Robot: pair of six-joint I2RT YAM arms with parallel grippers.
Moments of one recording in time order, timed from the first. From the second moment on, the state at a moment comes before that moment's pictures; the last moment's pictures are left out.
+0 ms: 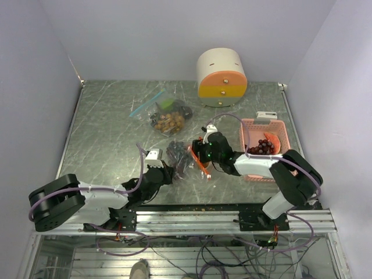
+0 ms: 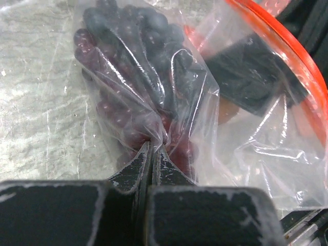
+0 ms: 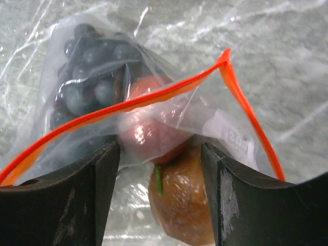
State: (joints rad) left arm -1.08 1.23 0.21 0.63 -0.55 -0.75; right arm 0.72 1.61 0.66 0.36 -0.02 0.41
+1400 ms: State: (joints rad) left arm -1.08 1.26 0.22 0.62 -0.57 -0.76; right arm 0.87 1.55 0.61 0.18 0.24 0.36
